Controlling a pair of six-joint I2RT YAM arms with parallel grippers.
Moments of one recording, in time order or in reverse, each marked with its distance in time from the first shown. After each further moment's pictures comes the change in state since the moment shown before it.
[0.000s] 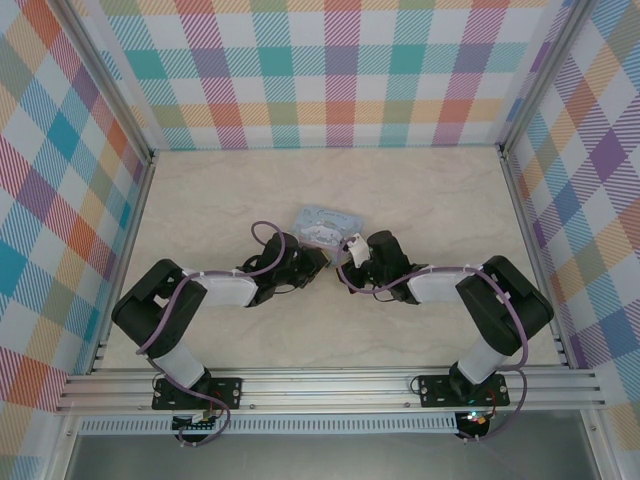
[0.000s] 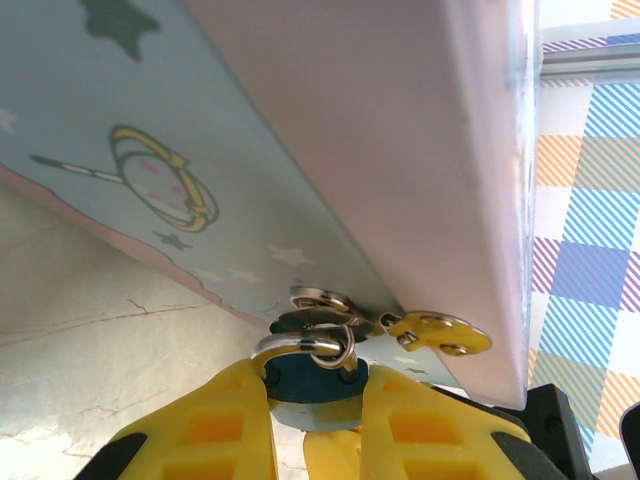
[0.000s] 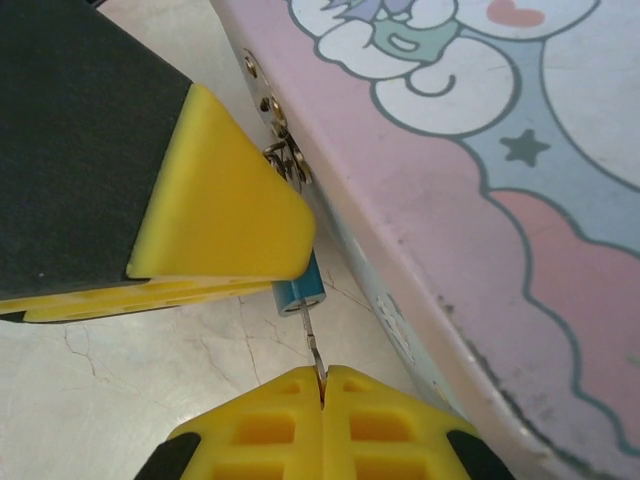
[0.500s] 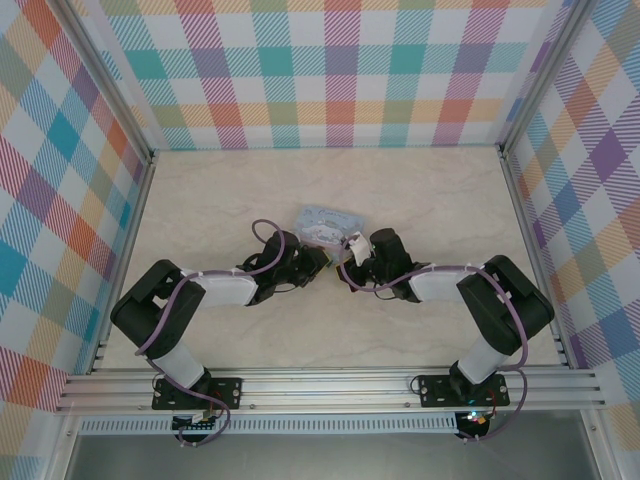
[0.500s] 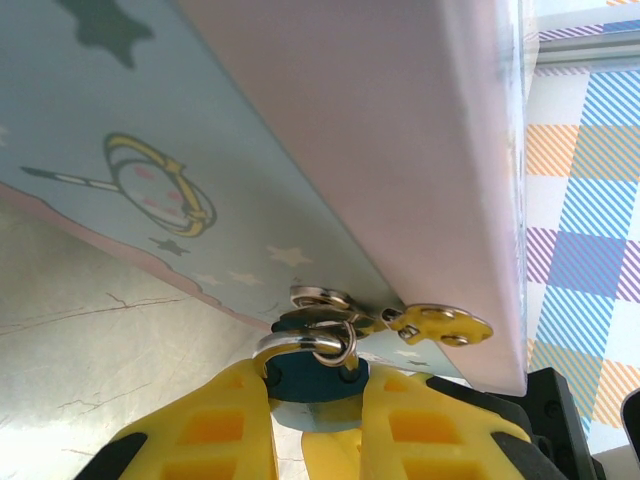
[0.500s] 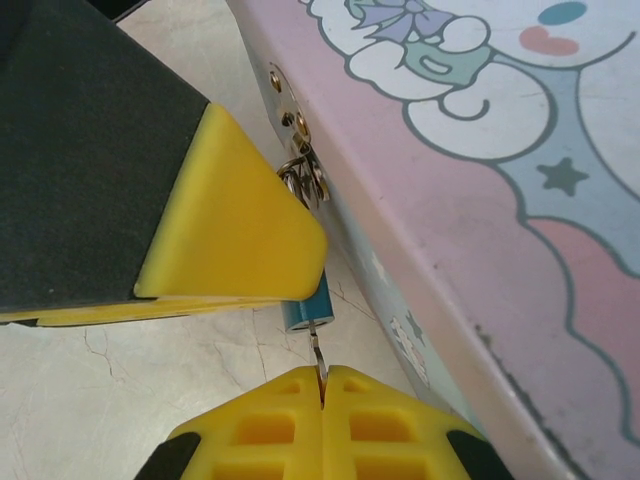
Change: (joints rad) left arm 0.000 -0.003 0.016 -0.021 0.015 0.012; right arm -0.021 -0.001 0.006 0.007 -0.053 -0.010
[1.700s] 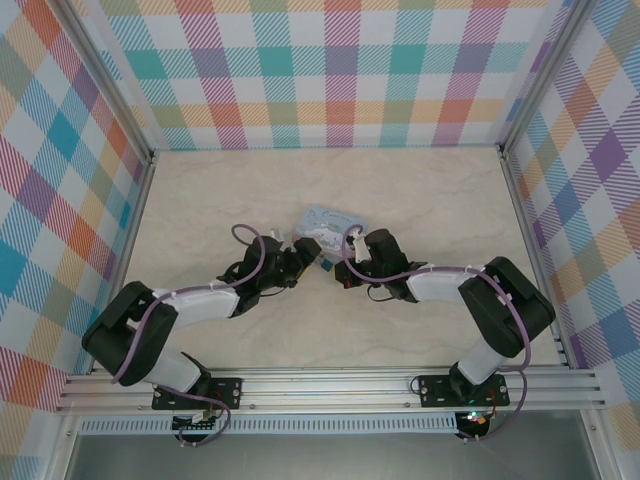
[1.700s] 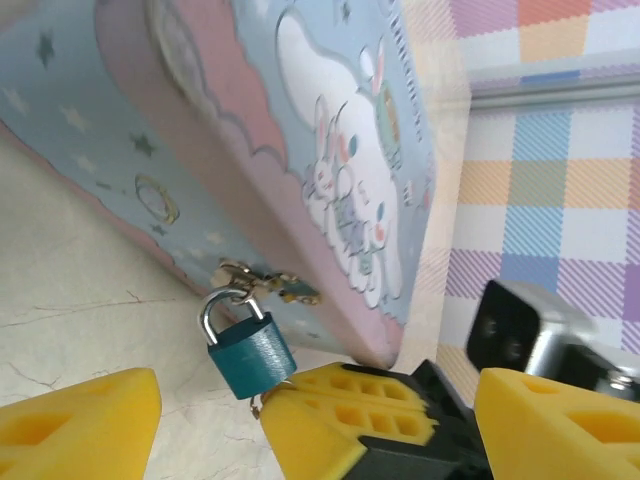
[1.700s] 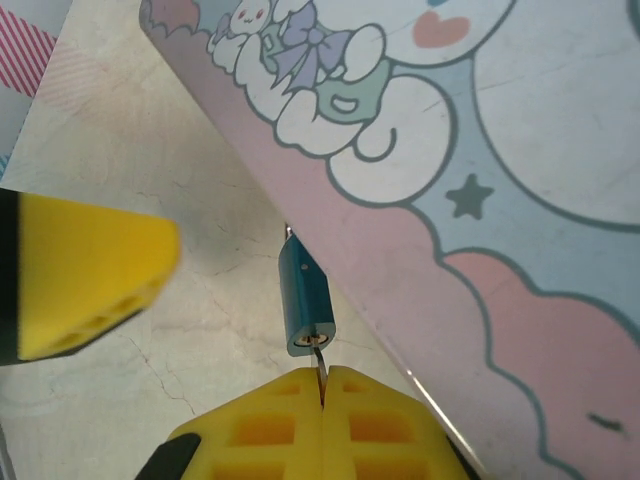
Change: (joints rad) left arm 0.045 -0.205 -0.140 0.048 -0.055 0.008; right arm 0.035 -0.014 0.023 -0.081 0.042 0.421
